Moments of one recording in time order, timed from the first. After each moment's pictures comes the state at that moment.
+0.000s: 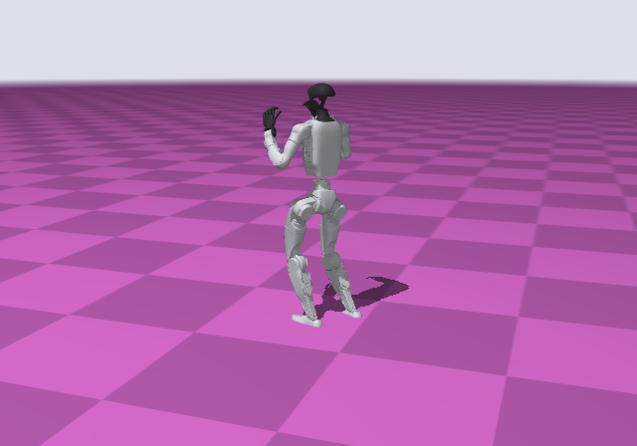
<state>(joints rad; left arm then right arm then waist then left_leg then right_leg) -0.13 0.60 0.13 -0.59 -0.10 -0.36 0.06 -0.28 -0.55 0.09 -0.82 0.24 -0.33 -0.06 0.04 -0.13 -0.17 -0.36 -0.09 0.17 0.58 -0.55 0.11 -0.38 -0.19 0.07 0.72 -0.44 0.20</state>
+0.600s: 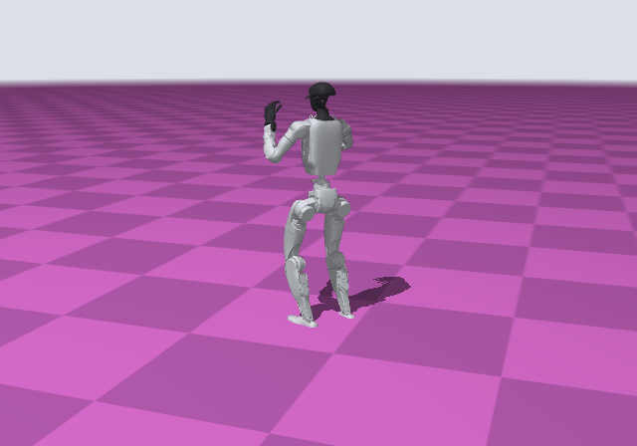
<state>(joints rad) -0.35 0.62 -0.01 -0.45 -0.08 -0.33 0.21 -0.66 -0.76 0.24 -0.80 0.08 -0.34 -0.18 0.02 0.01 -0.22 -0.42 0.10 0.19 0.62 -0.59 0.06 -0.36 -0.01 0.01 0.49 -0.31 0.18</state>
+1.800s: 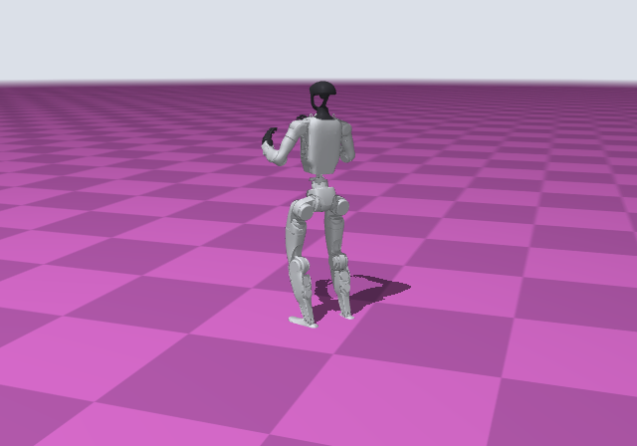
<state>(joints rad) -0.08 0.54 -0.15 -0.18 -0.13 -0.36 -0.10 -0.20 -0.50 0.32 -0.40 0.29 -0.38 0.04 0.00 0.03 -0.27 -0.31 0.08 0.19 0.42 -0.55 0.07 -0.23 -0.02 -0.03 0.26 -0.23 0.17</state>
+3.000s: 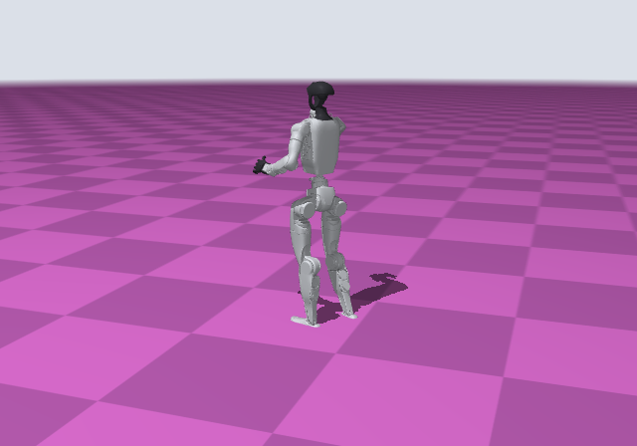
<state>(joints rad) 0.20 0.54 -0.21 0.09 0.02 -0.38 0.04 -0.73 -0.49 0.04 -0.55 0.05 -0.55 -0.46 0.04 -0.11 -0.30 -0.14 -0.08 0.14 -0.03 -0.32 0.08 -0.31 -0.13 -0.04 0.43 -0.34 0.15</state>
